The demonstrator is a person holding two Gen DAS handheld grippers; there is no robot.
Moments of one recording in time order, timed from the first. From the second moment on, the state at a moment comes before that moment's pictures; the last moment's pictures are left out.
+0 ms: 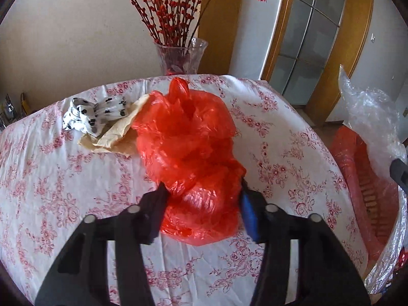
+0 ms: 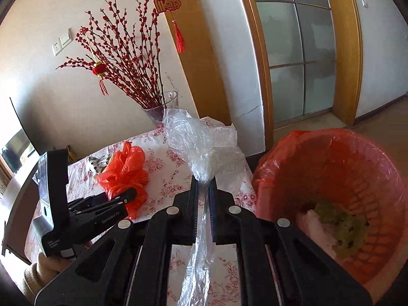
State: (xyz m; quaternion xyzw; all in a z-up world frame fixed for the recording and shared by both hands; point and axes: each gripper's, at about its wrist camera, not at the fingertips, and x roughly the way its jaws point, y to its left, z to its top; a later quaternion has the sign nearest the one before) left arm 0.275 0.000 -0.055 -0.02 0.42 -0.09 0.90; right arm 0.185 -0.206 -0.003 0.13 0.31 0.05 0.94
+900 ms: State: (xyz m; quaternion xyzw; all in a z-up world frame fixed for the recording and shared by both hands) left arm 0.179 -0.098 0.003 0.03 0.33 -0.20 0.92; right arm 0.109 -0.295 0.010 0.18 0.26 -0.02 0.95
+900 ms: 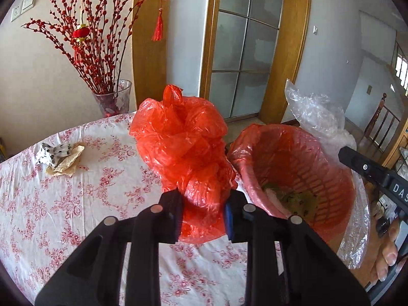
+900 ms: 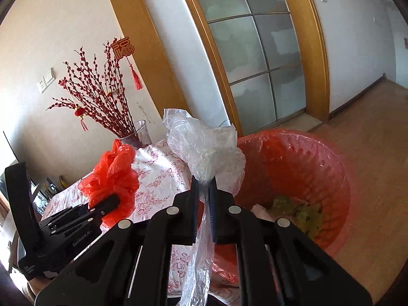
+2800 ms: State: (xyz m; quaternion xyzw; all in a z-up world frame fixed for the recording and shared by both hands) left arm 0.179 -0.180 -0.019 0.02 0.36 -0.28 0.89; right arm 0.115 -0.387 -0.013 0.23 0.26 -0.10 0.93
